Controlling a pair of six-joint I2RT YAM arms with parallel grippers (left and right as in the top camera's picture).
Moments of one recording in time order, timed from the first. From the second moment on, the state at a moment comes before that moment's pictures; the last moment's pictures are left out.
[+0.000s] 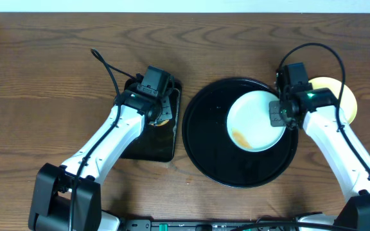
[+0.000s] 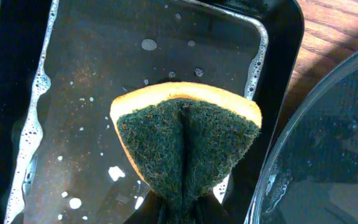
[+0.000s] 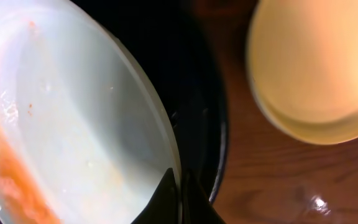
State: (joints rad) left arm -0.38 1.60 1.09 -0.69 -0.09 -0.54; right arm 0.18 1.52 1.12 -0.89 0.22 0.15
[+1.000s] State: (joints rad) left arm -0.38 1.60 1.09 -0.69 -0.08 -0.54; right arm 0.43 1.46 1.20 -0.89 0.74 0.14
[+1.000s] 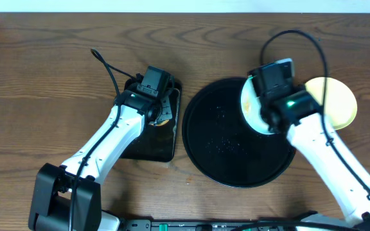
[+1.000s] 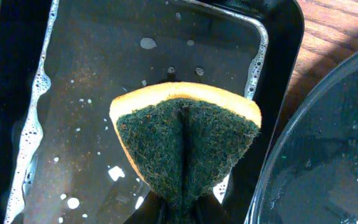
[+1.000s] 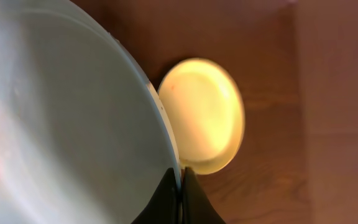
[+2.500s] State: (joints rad) left arm -0.38 1.69 1.09 -0.59 -0.15 -0.28; right arm 0.21 1.46 1.20 -0.80 0.70 0.31
